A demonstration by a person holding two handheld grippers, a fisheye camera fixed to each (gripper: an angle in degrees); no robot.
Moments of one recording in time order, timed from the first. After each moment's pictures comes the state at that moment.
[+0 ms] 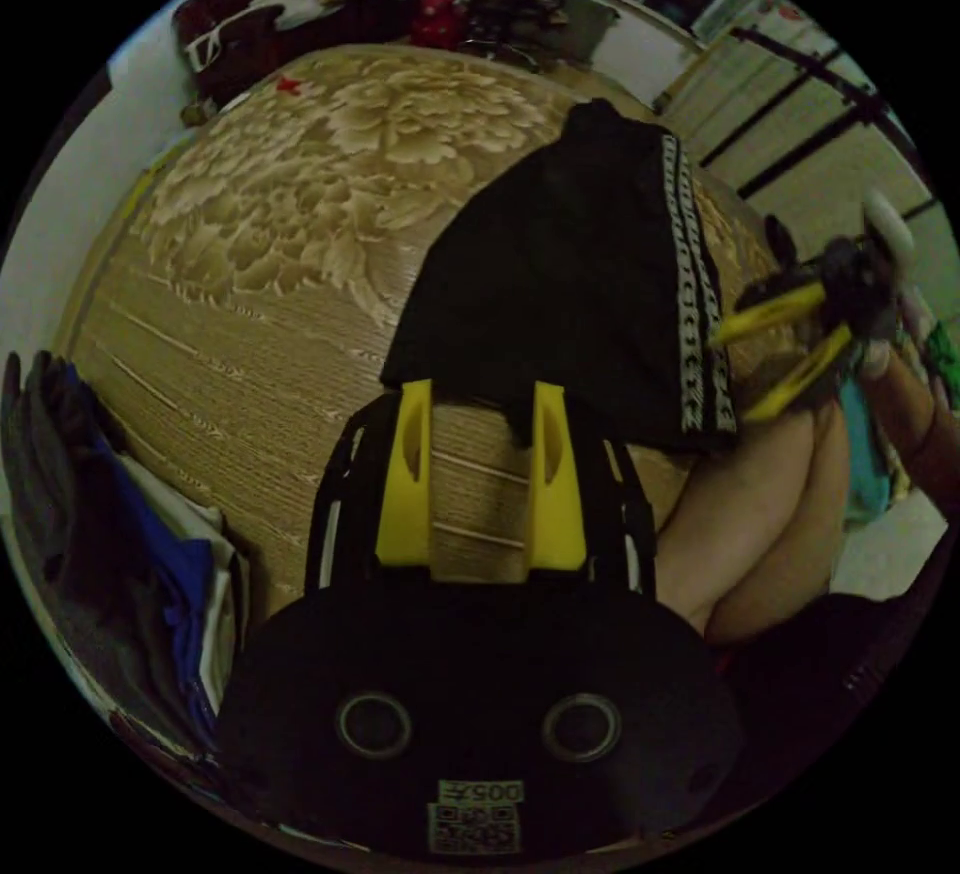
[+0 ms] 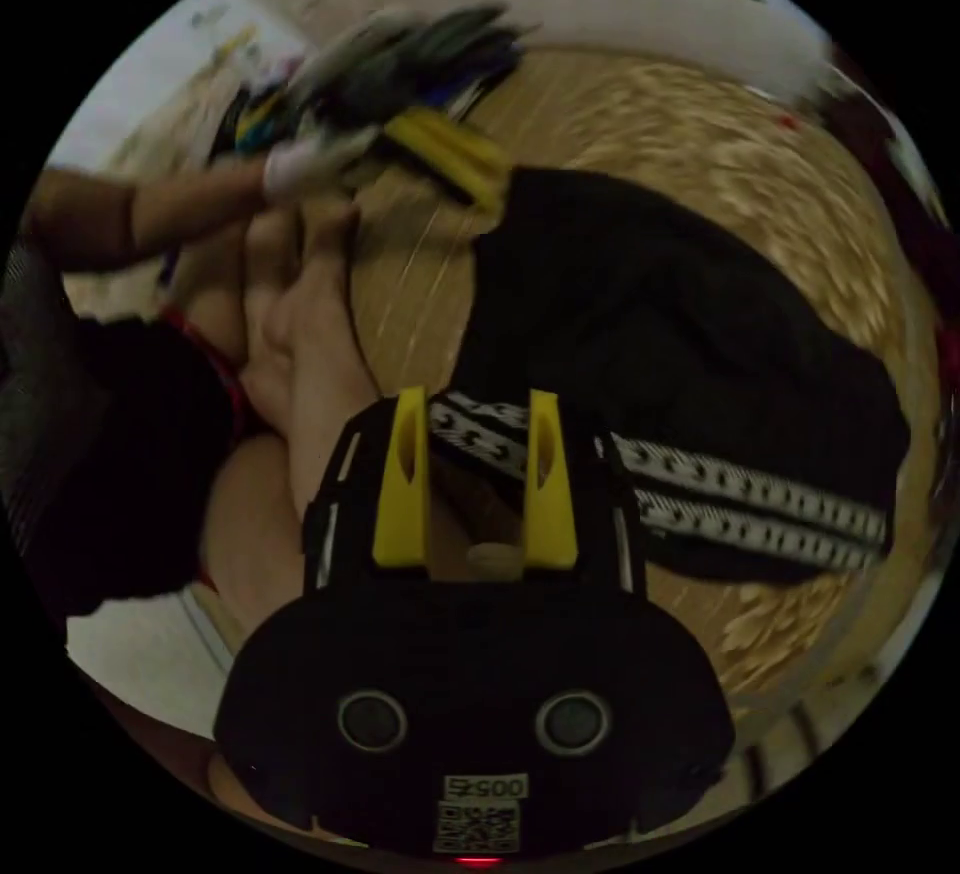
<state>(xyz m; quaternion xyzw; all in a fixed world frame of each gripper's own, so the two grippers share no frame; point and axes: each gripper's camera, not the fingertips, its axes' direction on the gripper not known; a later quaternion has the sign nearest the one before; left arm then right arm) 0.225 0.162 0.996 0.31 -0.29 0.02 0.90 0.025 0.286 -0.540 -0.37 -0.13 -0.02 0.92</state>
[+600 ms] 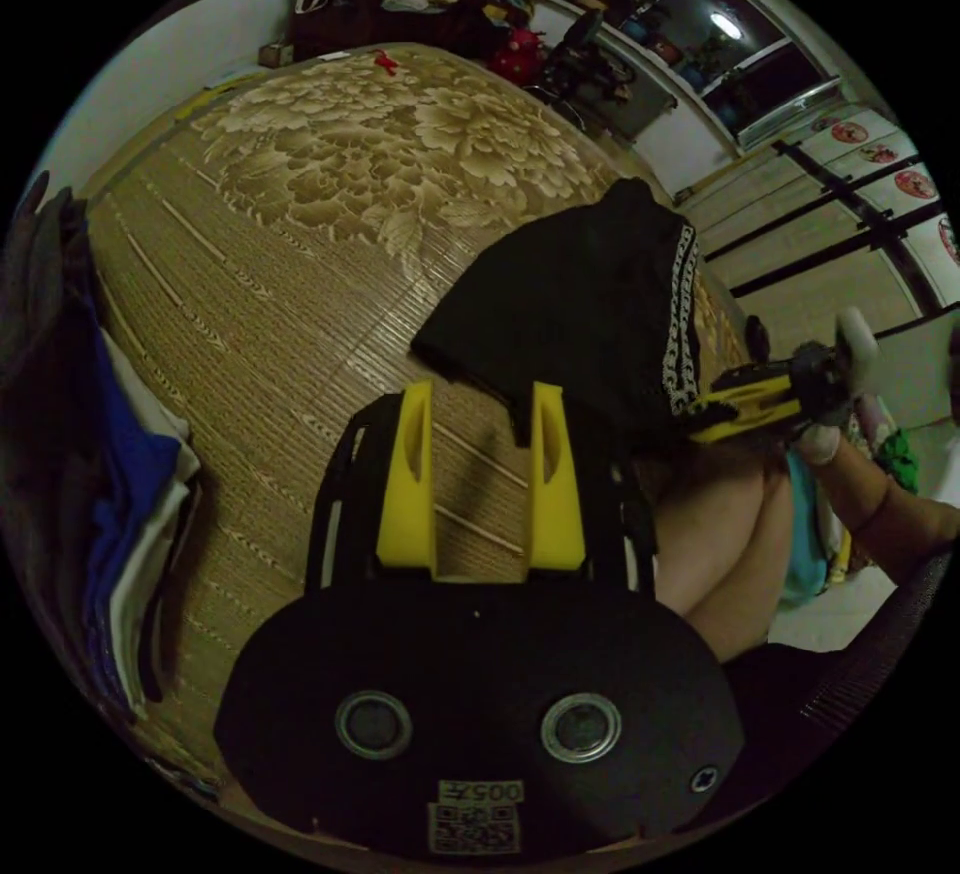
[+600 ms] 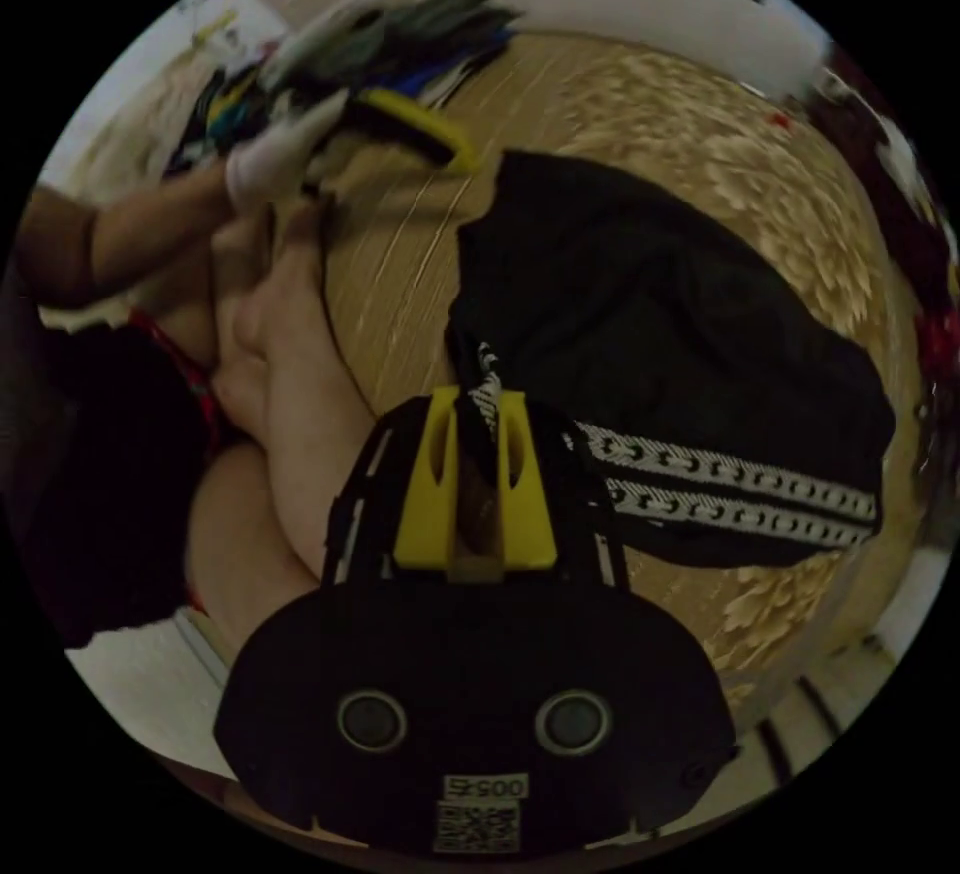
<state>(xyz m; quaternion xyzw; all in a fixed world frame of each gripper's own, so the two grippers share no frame) 0.167 0.223 0.930 0.41 -0.19 -0.04 0.89 -0.025 0.307 -0.444 -0.35 -0.08 0.02 0.94</state>
